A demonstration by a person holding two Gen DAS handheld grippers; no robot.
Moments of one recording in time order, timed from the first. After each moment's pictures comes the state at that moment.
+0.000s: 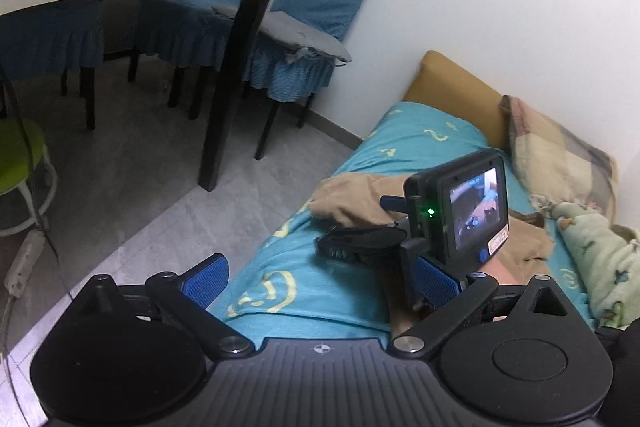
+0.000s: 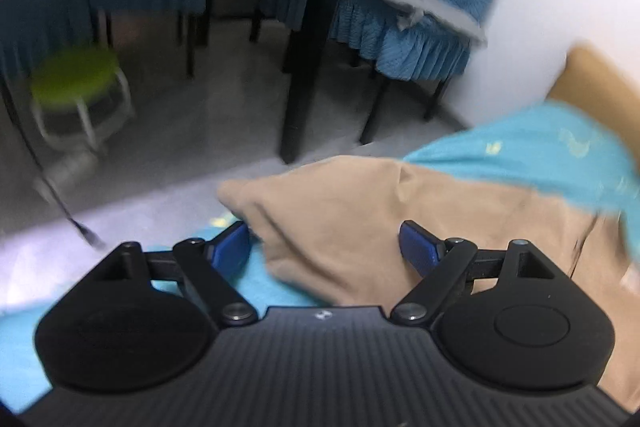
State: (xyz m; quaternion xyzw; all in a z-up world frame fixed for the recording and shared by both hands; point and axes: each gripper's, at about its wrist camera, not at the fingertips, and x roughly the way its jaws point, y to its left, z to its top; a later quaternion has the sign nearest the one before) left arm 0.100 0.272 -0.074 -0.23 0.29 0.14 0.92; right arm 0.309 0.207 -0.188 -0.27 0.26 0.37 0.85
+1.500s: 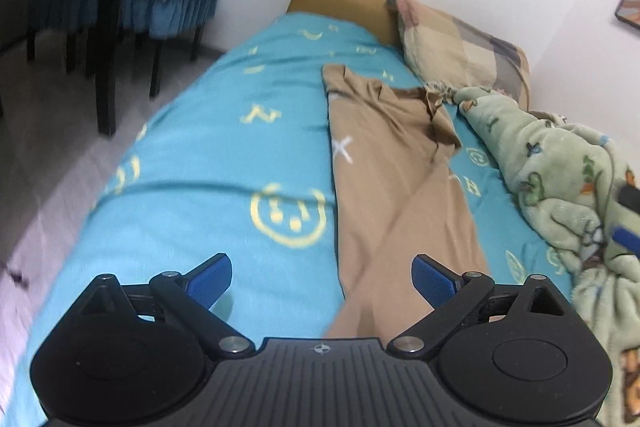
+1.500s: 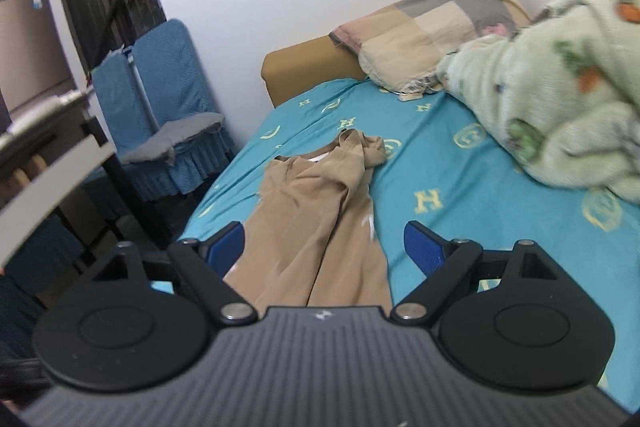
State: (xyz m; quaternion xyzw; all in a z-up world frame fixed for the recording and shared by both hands) left arm 0.079 0.144 -0.093 -0.19 0.38 -0.03 0.91; right arm 0.114 -0.204 -0.037 0.15 0.25 0.11 0.95
